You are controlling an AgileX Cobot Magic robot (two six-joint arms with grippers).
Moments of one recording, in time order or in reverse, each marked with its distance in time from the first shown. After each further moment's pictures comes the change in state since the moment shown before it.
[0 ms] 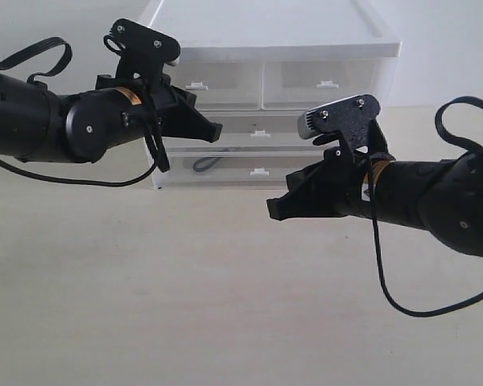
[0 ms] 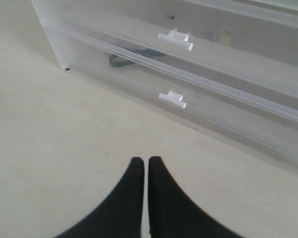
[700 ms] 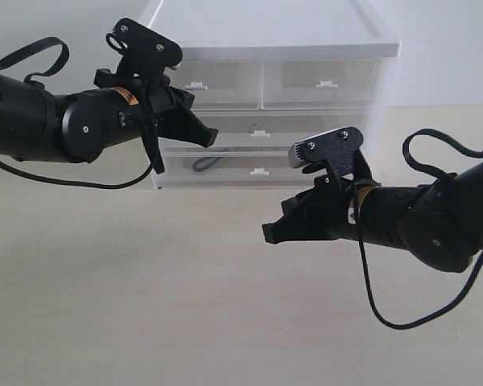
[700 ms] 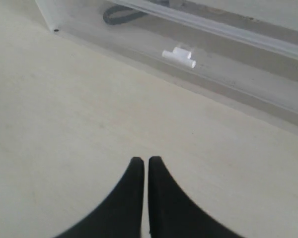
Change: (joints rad) left arm 0.017 0.003 0.000 0.020 -0.001 0.073; right arm 0.000 0.139 -0.006 -0.001 -0.066 0.000
